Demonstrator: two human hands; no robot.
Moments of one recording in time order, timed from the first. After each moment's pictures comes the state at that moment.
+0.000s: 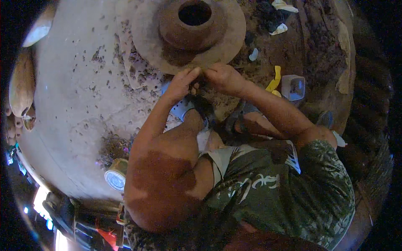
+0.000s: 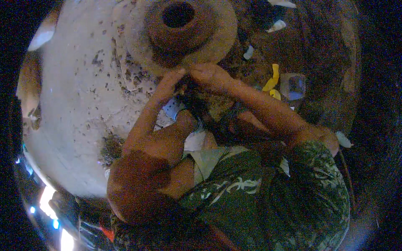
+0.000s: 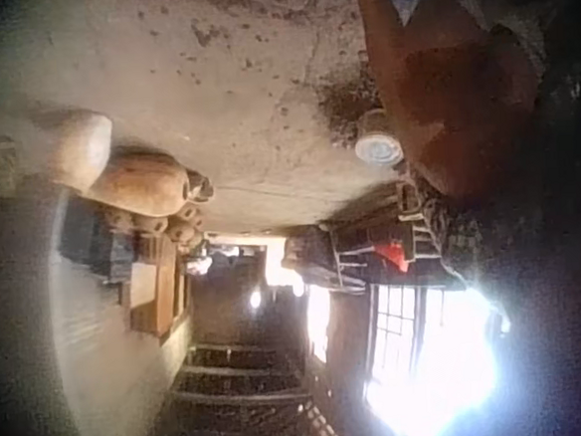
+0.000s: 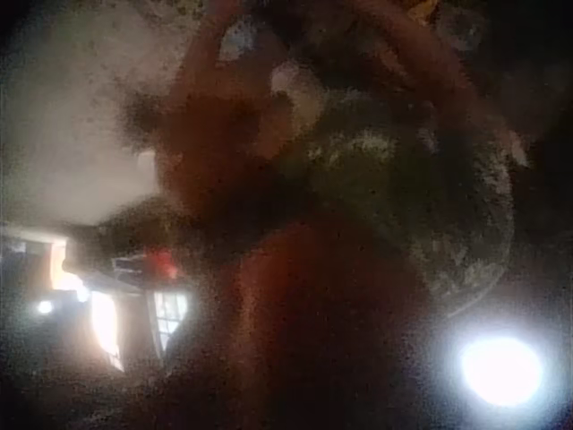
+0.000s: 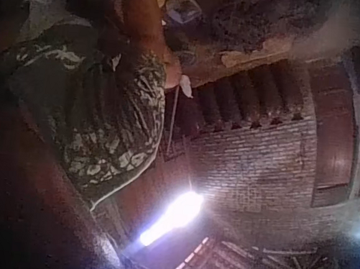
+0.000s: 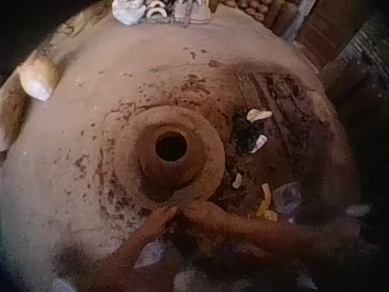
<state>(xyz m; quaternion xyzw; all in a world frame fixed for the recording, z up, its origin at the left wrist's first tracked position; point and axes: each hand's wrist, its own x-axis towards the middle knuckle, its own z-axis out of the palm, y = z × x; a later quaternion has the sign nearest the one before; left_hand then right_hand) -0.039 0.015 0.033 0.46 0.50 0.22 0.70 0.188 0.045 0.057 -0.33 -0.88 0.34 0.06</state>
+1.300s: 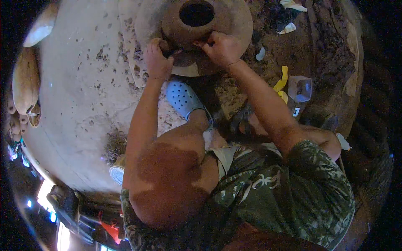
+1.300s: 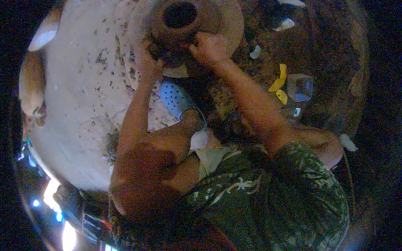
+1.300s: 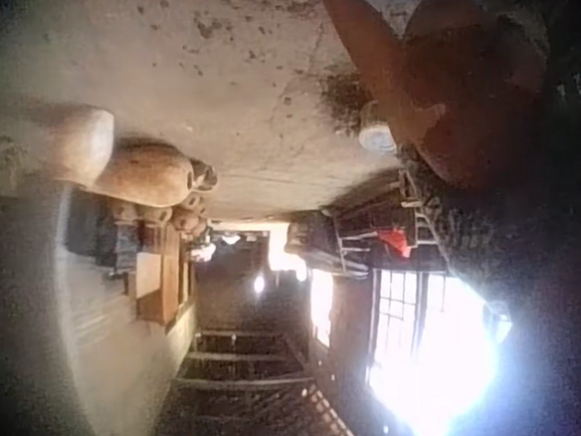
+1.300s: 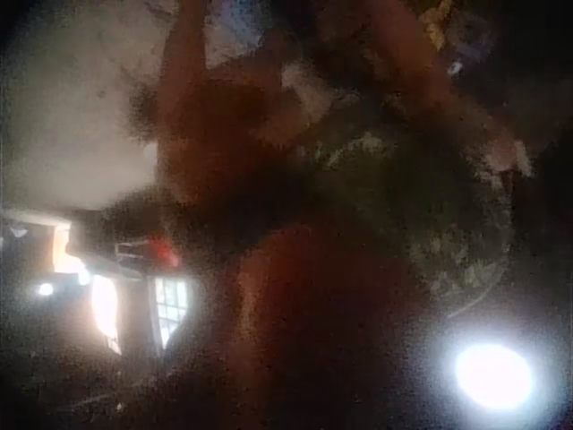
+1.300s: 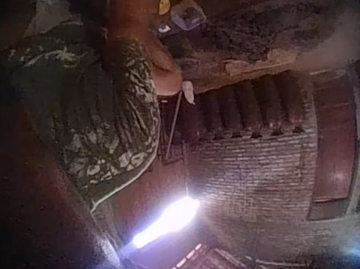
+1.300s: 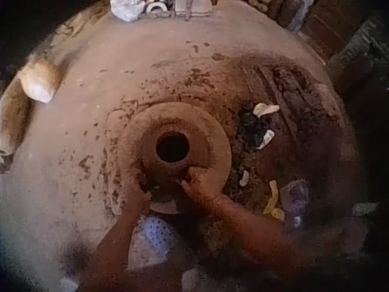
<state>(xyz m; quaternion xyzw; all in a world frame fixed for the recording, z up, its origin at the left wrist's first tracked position) -0.096 0.088 -0.022 0.70 0.65 0.26 0.15 0.147 0.114 0.032 -0.64 -0.74 0.15 0.13</state>
